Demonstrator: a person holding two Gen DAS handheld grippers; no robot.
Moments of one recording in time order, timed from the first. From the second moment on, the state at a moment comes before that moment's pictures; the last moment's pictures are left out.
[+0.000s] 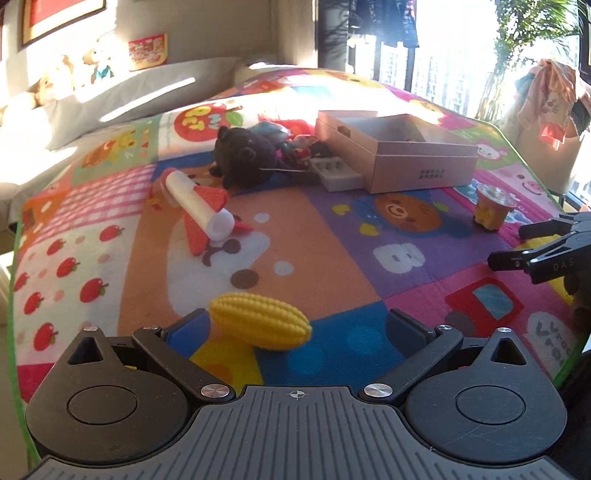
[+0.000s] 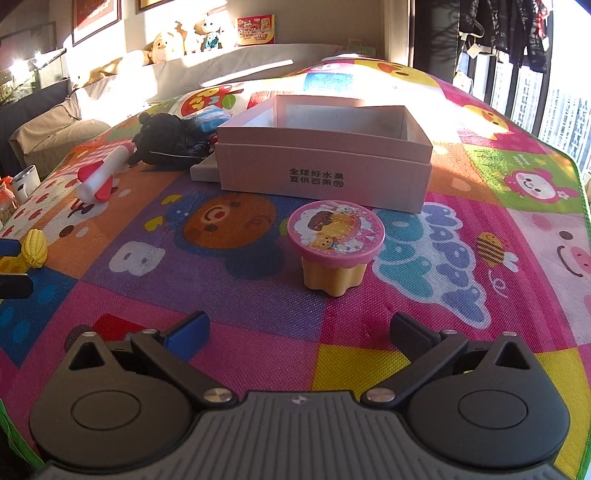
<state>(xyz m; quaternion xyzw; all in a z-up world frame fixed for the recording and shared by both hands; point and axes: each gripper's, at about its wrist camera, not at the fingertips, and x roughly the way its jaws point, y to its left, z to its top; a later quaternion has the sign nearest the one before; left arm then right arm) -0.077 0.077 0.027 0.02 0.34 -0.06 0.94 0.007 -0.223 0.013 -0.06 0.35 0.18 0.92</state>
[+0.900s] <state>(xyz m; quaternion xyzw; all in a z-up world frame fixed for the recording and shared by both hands) -0.094 0.089 0.020 0.01 0.35 -0.06 0.93 0.006 -0.223 0.013 -0.06 0.35 0.18 0.92</state>
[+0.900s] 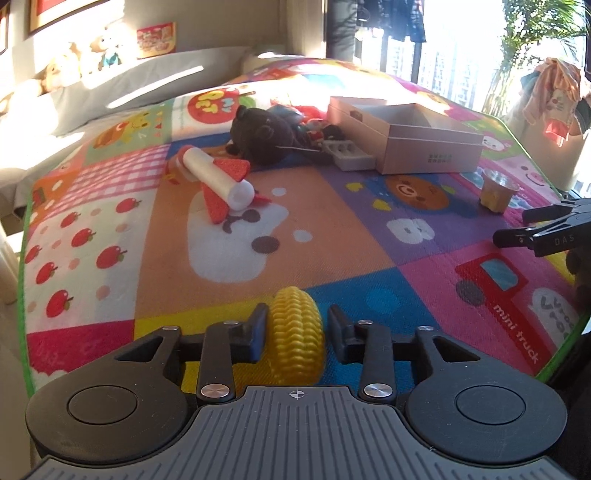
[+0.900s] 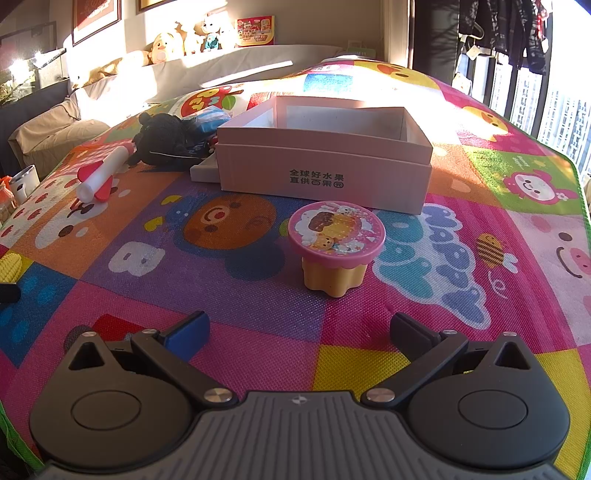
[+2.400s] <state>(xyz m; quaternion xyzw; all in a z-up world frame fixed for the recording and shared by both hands) 0.124 -0.018 0.141 -0.02 0.17 -0.20 0.97 0.121 -0.248 0.183 -0.03 0.19 0.13 0.97</state>
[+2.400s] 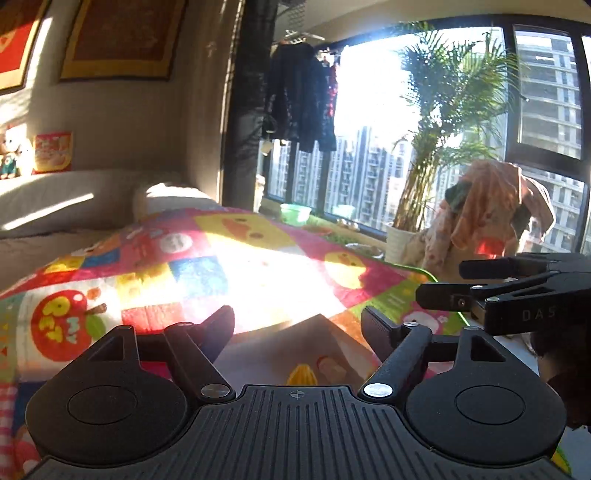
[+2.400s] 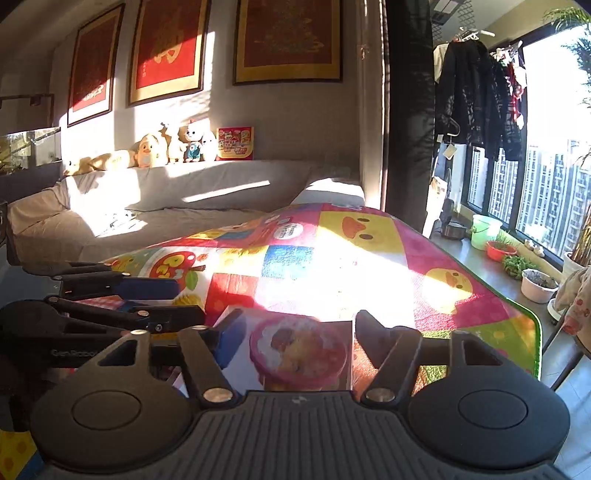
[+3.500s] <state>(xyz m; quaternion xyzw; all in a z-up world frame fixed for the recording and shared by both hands) 0.037 0.087 0.022 -0.07 0.22 -0.07 0.97 0.272 0.012 0.096 -0.20 0.41 0.17 0.88</state>
